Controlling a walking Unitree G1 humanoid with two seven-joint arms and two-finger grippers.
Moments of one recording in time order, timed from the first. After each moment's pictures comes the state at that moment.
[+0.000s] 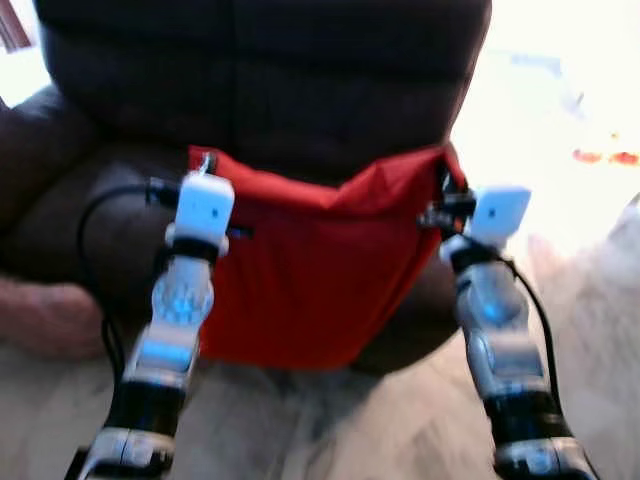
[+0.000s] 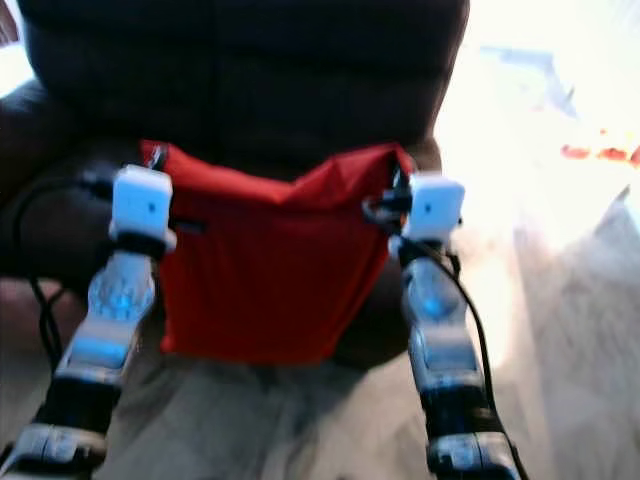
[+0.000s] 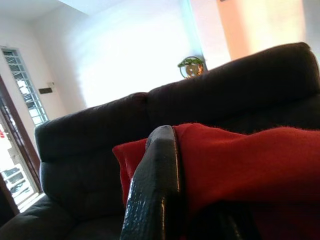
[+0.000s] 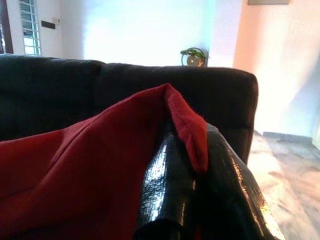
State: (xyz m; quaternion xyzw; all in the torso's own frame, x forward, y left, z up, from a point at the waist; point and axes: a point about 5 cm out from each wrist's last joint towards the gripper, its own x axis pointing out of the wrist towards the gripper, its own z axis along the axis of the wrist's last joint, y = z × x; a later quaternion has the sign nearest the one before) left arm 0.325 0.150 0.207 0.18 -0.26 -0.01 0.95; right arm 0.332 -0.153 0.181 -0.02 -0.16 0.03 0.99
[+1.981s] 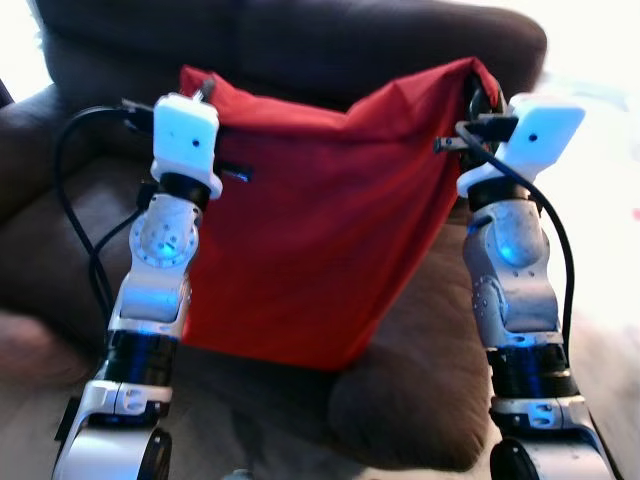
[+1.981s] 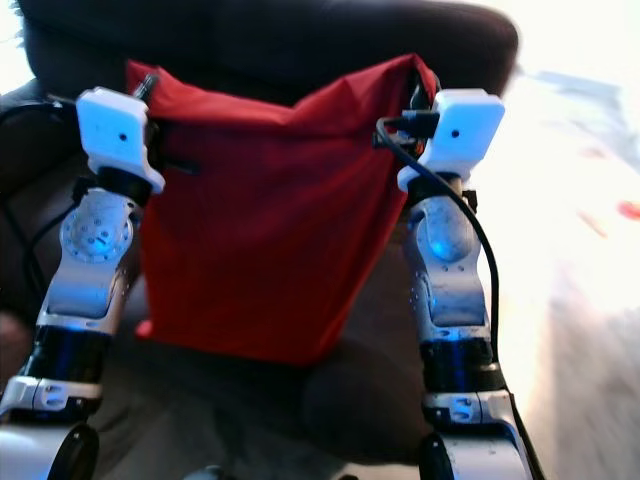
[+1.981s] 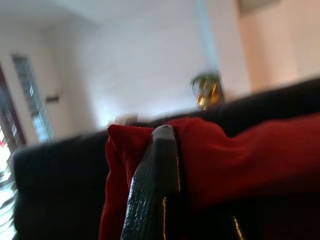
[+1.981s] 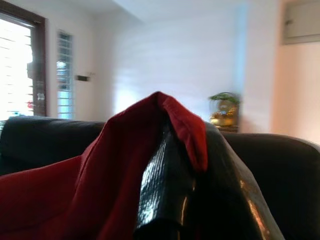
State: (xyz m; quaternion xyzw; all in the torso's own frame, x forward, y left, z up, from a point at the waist) left arm 0.341 0.153 0.259 0.15 -0.29 -0.07 0.94; right arm 0.343 -0.148 0.258 0.01 -0.26 0.02 0.96
